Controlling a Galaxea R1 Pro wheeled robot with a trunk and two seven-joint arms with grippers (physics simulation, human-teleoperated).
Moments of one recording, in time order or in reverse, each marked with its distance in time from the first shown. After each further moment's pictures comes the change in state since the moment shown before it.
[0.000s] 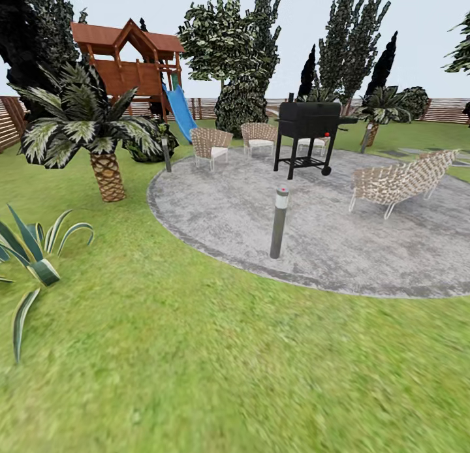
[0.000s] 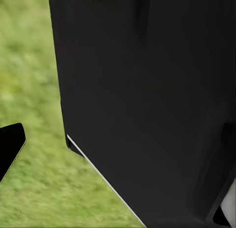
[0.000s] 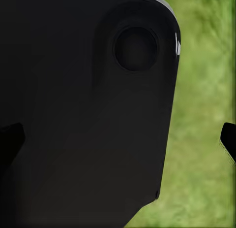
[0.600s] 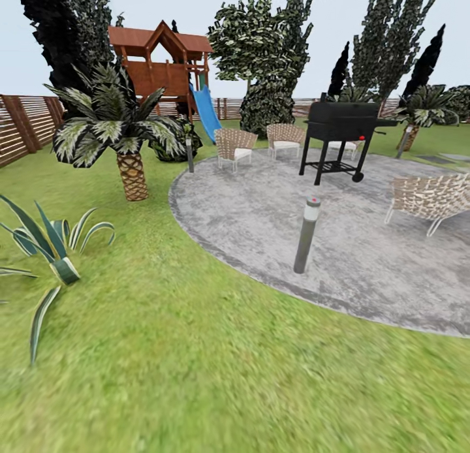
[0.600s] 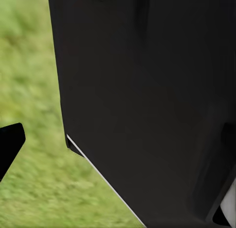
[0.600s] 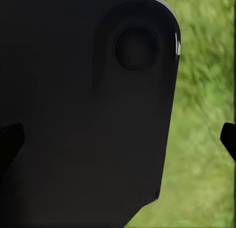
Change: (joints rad) left arm 0.000 0.000 0.000 0.000 0.000 0.000 0.000; right arm 0.000 0.000 0.000 0.000 0.000 0.000 0.000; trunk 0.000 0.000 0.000
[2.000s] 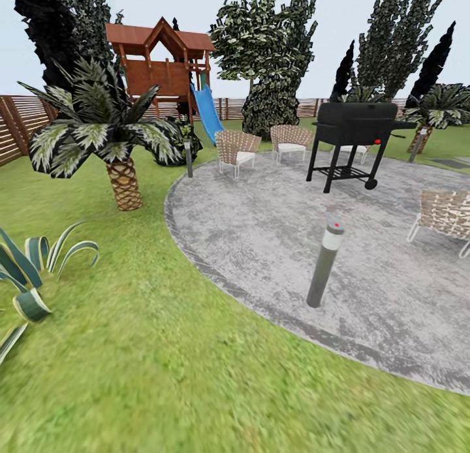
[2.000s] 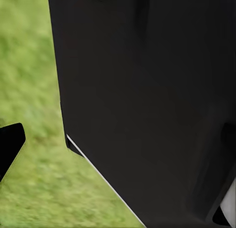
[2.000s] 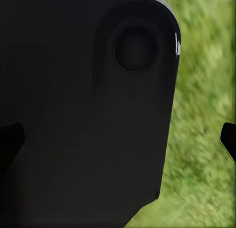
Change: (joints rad) left arm 0.000 0.000 0.000 0.000 0.000 0.000 0.000; right arm 0.000 0.000 0.000 0.000 0.000 0.000 0.000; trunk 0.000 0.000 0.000
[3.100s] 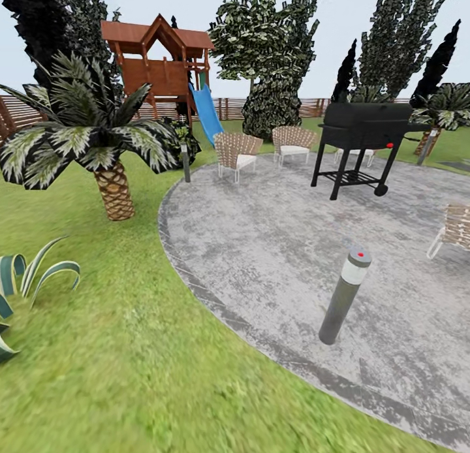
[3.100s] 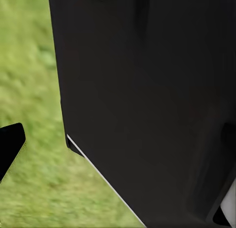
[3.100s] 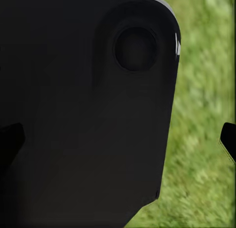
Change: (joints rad) left arm 0.000 0.000 0.000 0.000 0.000 0.000 0.000; right arm 0.000 0.000 0.000 0.000 0.000 0.000 0.000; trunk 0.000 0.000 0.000
